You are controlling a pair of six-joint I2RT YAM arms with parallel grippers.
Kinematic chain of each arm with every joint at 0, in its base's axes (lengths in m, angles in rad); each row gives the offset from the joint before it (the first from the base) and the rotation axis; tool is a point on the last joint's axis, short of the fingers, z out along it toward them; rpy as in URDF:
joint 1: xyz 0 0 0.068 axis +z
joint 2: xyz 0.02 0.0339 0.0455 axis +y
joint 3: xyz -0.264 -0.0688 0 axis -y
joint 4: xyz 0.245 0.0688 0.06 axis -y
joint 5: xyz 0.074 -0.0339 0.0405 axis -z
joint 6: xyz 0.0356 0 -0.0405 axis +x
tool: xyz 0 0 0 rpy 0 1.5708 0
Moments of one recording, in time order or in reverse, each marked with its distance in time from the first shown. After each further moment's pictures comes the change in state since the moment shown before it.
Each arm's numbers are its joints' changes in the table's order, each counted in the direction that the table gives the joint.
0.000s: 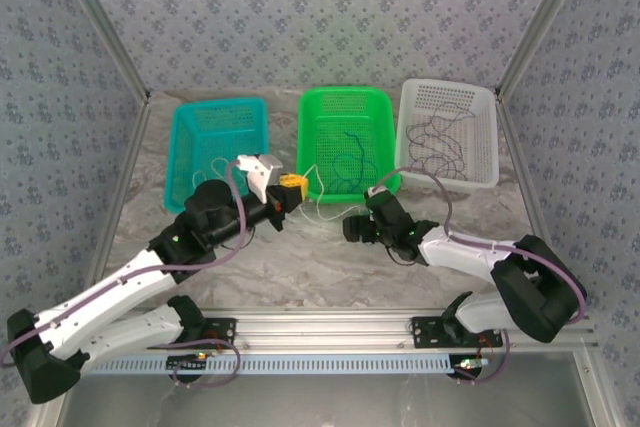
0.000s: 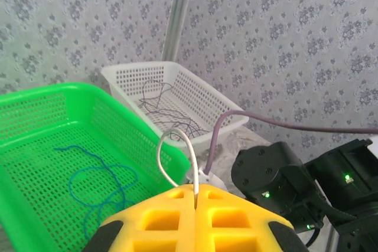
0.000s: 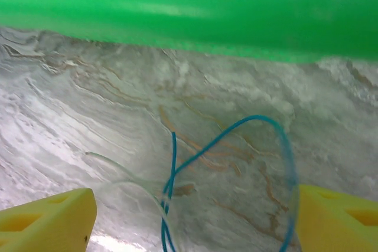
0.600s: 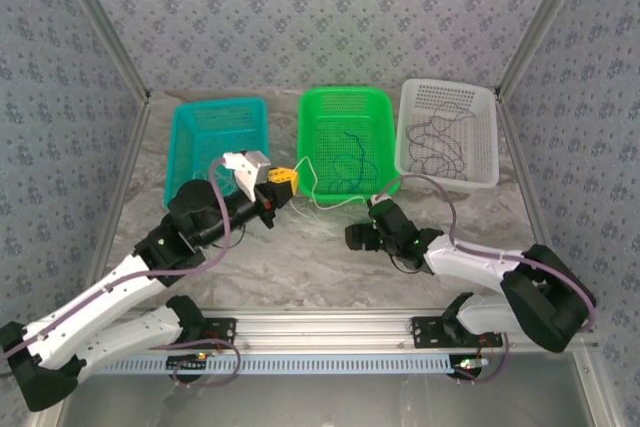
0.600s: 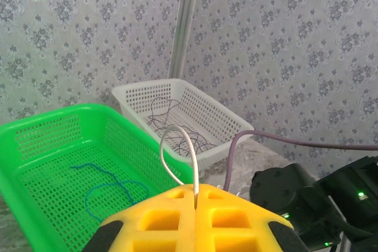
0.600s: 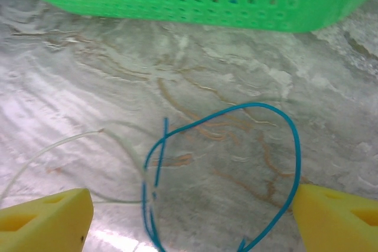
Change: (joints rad) left arm 0.008 -0.035 0.035 -0.033 -0.014 0.043; right arm 0.034 -0.086 -0.055 -0.006 0.009 -0.001
